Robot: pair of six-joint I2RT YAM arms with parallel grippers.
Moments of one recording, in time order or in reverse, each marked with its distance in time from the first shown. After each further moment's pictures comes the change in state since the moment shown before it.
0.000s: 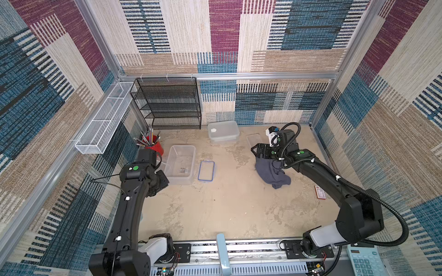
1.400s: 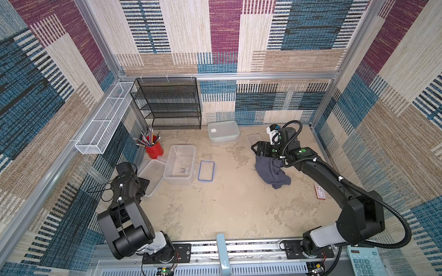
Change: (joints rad) left arm 0.377 0.285 -0.228 0.595 -0.037 -0.207; right arm 0.000 -0.013 0.045 -0.046 -0.002 0.023
